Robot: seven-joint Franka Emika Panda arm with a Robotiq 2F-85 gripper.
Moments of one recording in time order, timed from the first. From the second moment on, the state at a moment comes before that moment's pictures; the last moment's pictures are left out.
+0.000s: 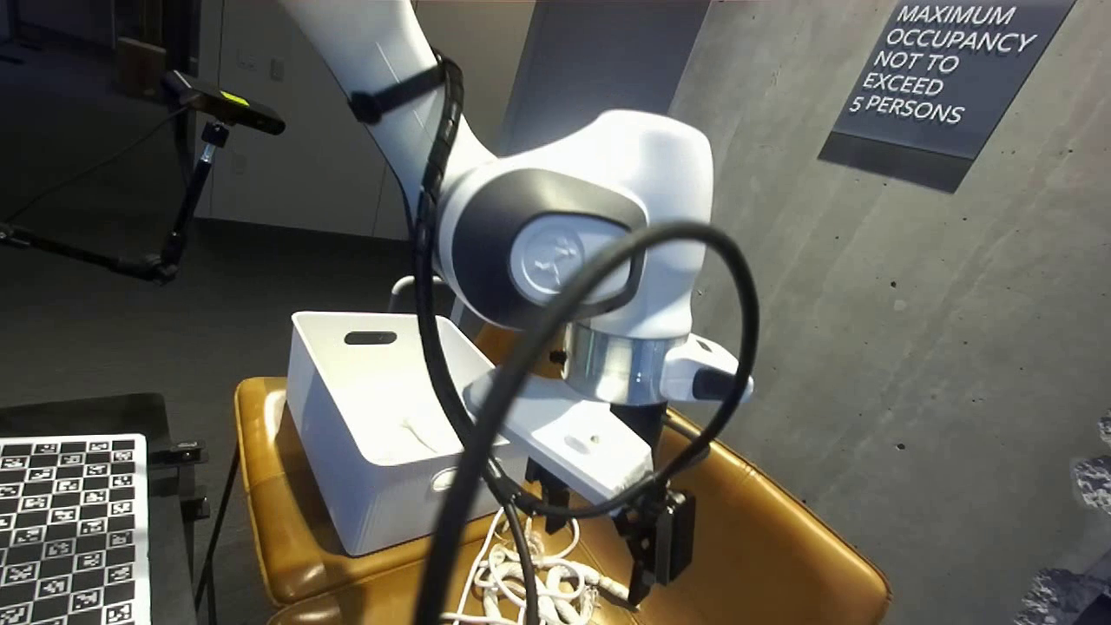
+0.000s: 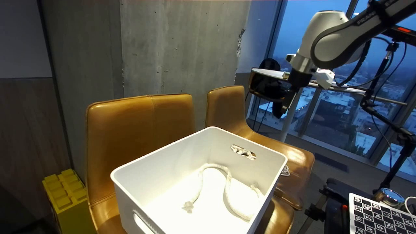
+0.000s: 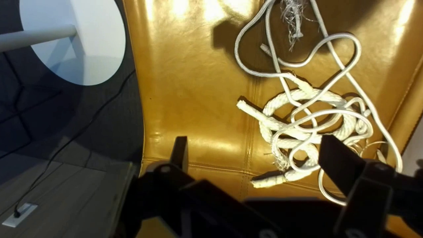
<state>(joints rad) -0.23 0.31 -0.19 -2.04 -0.18 2.54 -0.34</state>
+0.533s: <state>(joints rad) -0.24 0.70 -0.15 -1.65 -0.20 2.38 -0.47</state>
